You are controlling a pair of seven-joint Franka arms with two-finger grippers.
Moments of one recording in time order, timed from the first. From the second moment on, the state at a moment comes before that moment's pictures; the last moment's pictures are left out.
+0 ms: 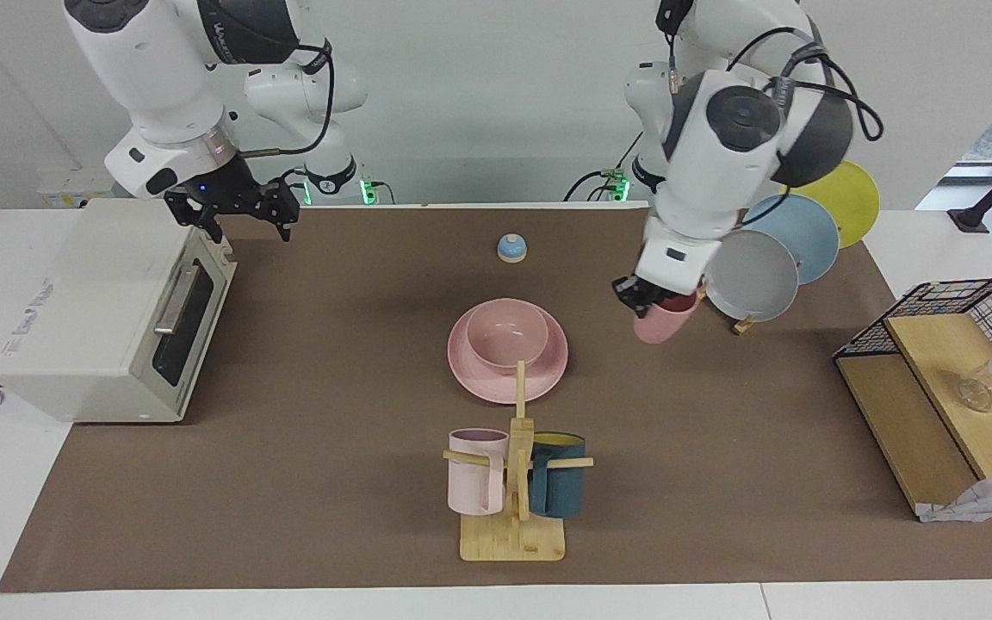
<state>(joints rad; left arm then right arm) -0.44 0.37 -0.09 -1.25 -0.01 1.59 -0.78 0.16 0.03 -0.09 -1.57 0.00 1.49 0.04</state>
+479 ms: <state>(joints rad) -0.60 0.44 -0.09 -1.38 -0.02 1.87 -1.03 0.13 0.03 -0.09 -1.59 -0.01 1.50 -0.01</state>
